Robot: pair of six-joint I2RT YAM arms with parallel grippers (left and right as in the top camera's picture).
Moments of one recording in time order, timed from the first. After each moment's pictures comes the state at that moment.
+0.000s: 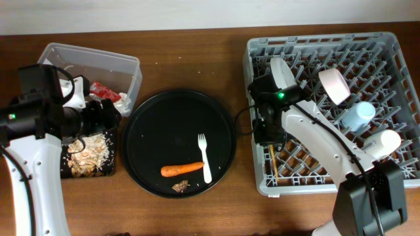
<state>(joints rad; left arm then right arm) 0.22 1.41 1.53 -1.32 0.24 -0.08 0.38 1.71 1.30 -1.13 0.08 0.33</state>
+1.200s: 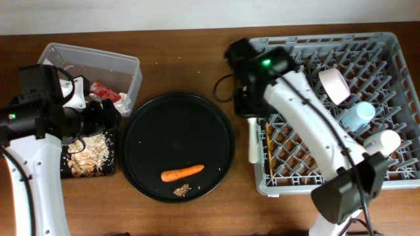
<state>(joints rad) 0.22 1.41 1.52 -1.32 0.24 -0.08 0.47 1.89 1.91 -1.50 0.08 0.50</state>
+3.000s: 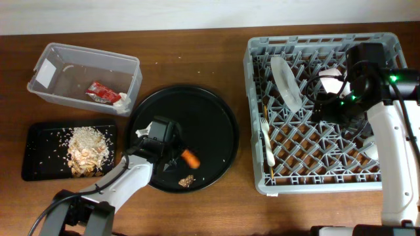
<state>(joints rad) -0.36 1.54 0.66 -0.20 0.03 -1.11 -0.07 1.52 1.62 -1.49 0.06 0.26</state>
